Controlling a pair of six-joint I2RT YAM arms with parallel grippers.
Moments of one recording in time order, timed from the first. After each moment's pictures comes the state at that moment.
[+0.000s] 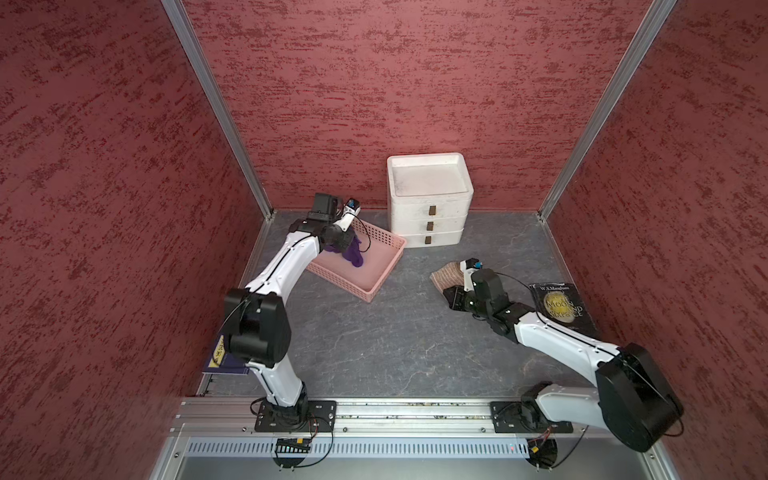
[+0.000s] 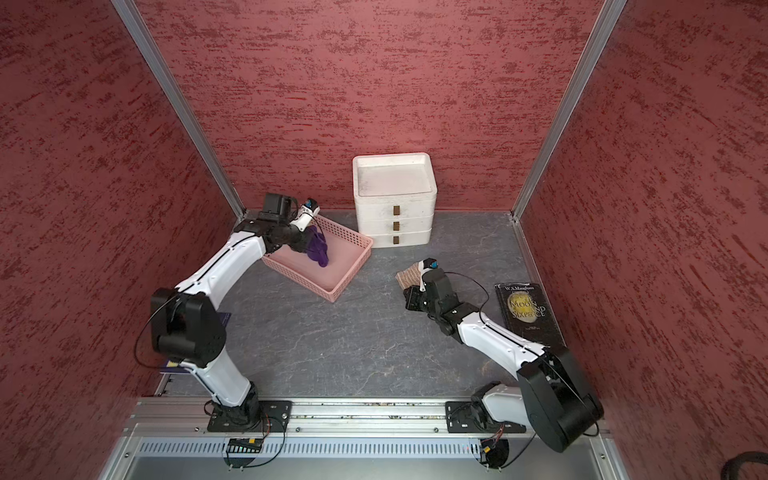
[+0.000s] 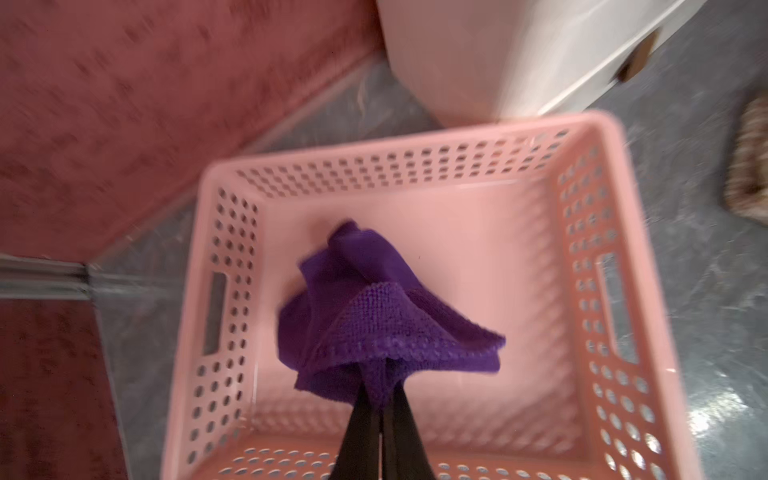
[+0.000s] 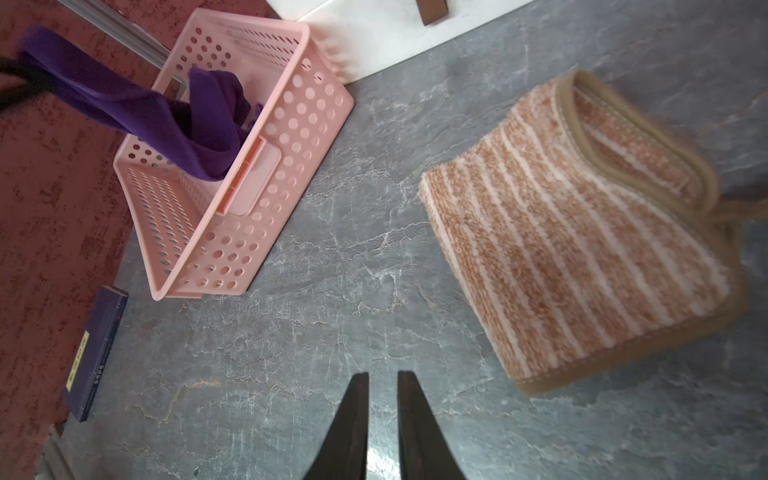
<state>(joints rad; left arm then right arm) -0.22 1.64 1.48 -0.61 0.05 0.41 0.53 1.28 0.62 0.01 -0.11 0.61</state>
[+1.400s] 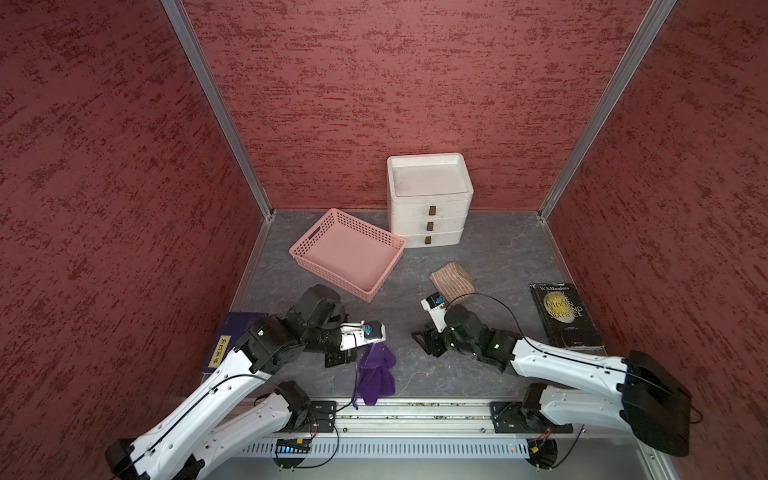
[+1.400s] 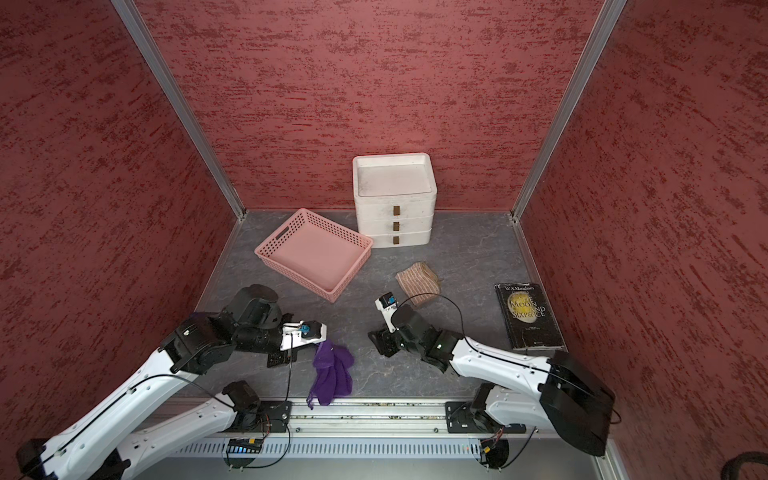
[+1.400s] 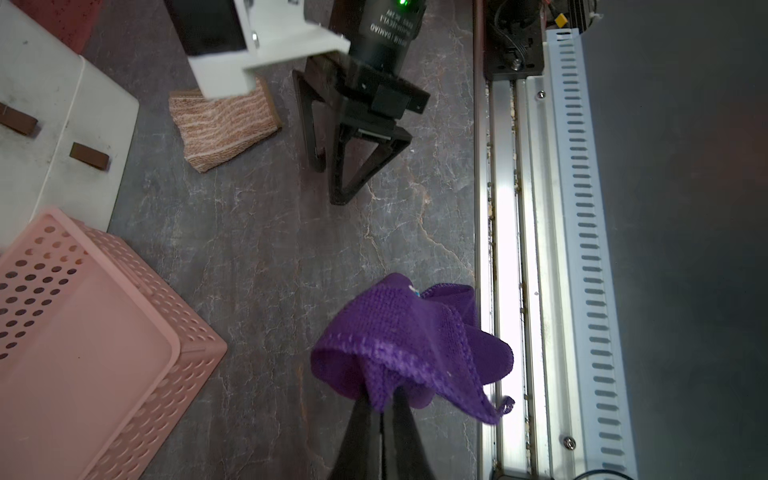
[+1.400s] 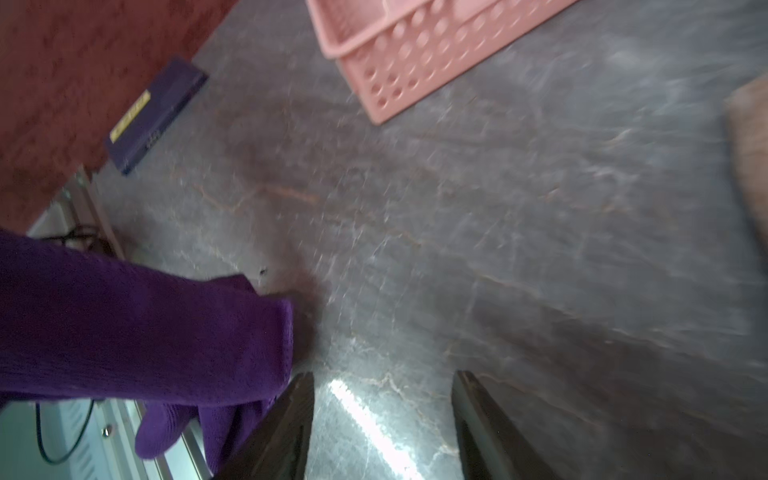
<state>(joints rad) -0.71 0.77 0.95 -1.12 0.41 0.72 1.00 1.25 0.54 0.00 -0.07 0.42</state>
